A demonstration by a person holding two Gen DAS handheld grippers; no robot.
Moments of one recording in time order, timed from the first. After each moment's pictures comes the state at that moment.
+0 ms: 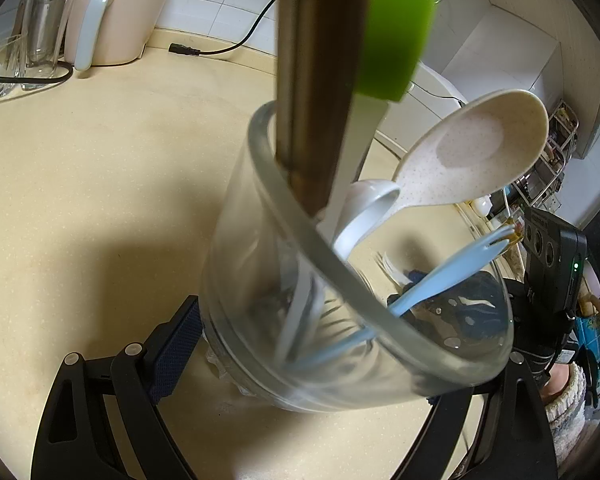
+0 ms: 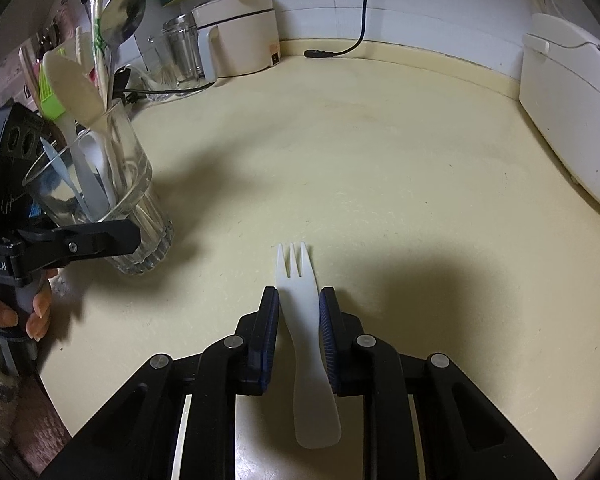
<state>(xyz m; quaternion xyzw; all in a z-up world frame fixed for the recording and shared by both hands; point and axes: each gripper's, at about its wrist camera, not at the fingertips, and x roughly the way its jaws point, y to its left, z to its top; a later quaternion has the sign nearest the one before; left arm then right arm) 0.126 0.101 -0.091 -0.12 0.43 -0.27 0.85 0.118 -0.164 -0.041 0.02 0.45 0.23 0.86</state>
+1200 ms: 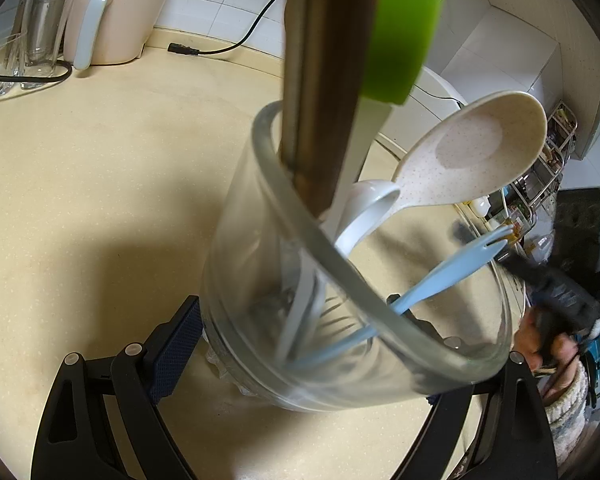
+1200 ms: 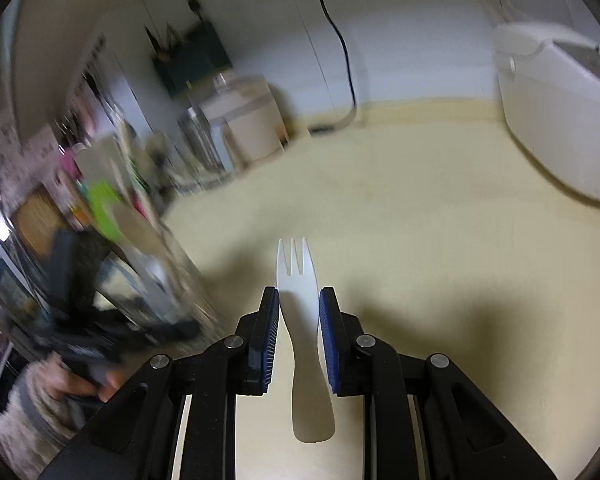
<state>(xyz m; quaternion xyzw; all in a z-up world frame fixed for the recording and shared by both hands) 0.126 0.101 -0.091 -0.12 0.43 -0.27 0.85 0.102 -0.200 0.012 0.15 0.33 0.26 0.89</state>
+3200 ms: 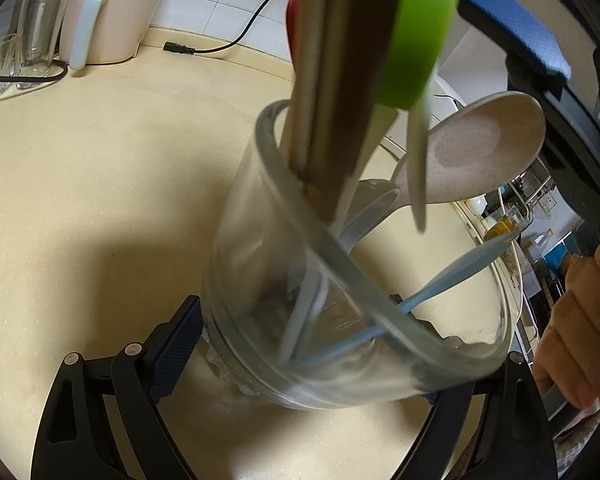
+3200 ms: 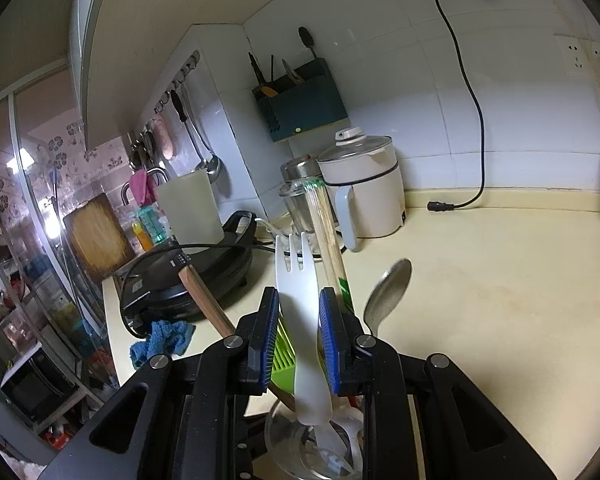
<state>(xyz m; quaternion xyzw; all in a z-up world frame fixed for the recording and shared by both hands) 0.125 0.097 -0.088 -0.12 0.43 -0.27 0.85 0.117 -0.067 0.082 0.14 0.24 0.36 0.89</state>
